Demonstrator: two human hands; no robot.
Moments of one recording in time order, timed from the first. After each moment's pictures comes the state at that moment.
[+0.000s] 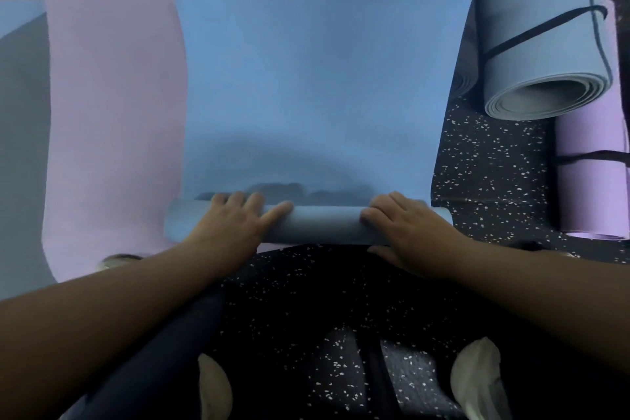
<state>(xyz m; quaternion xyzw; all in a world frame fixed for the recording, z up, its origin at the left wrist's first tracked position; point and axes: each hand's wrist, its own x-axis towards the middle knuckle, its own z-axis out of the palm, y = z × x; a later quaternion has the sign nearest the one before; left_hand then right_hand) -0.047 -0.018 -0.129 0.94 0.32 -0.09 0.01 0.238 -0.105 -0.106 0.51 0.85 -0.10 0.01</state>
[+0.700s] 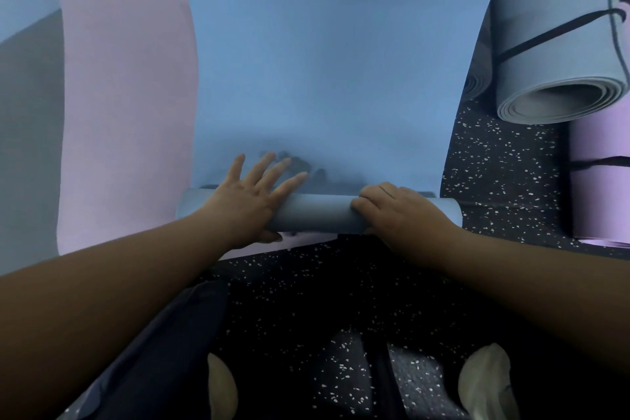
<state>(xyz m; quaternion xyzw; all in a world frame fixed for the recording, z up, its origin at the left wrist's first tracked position) -0.030 0.008 -0.118 0.92 0.30 -0.26 0.01 0.220 -0.082 -0.112 0.51 0.85 -0.09 0.02</state>
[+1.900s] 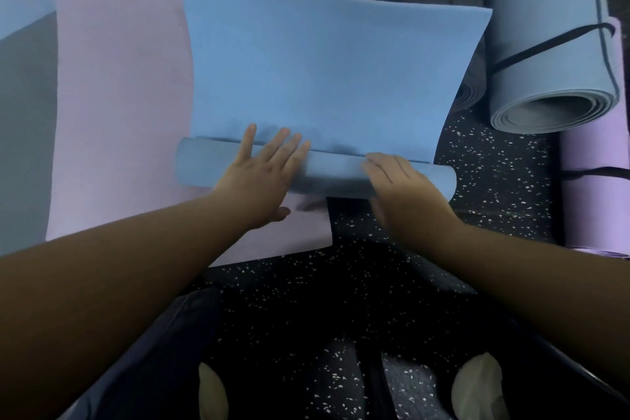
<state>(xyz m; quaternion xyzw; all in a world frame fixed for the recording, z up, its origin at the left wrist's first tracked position) 0.003 0.027 -0.100 0.91 0.34 -0.25 -0.03 0.223 -0.059 -0.089 0.65 0.75 -0.13 0.02</state>
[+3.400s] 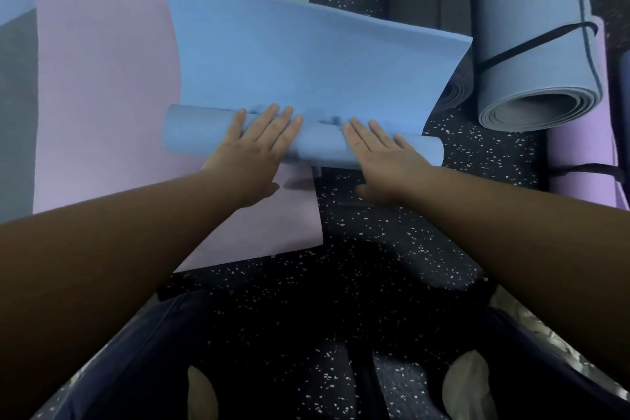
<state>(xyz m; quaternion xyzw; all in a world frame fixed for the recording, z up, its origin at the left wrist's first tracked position) 0.008 0.050 -0.108 0.92 0.35 -0.18 -0.05 0.225 -0.008 -0.079 0.66 0.68 -0.26 0.20</state>
